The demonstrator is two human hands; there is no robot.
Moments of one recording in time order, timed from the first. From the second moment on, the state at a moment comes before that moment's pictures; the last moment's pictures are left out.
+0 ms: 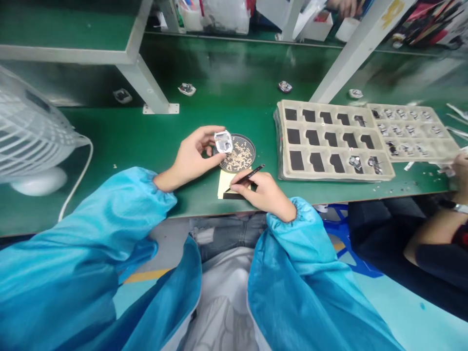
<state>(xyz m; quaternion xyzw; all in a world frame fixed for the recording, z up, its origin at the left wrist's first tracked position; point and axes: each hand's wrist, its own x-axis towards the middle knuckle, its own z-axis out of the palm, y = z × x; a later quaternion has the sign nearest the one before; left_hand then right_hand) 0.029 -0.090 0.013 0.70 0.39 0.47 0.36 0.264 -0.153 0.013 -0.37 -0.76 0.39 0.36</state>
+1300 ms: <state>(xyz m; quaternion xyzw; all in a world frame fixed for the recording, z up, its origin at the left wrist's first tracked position) 0.038 -0.122 0.021 0.69 0.45 0.41 0.39 0.253 -0.149 0.015 -0.34 -0.70 0.21 0.59</state>
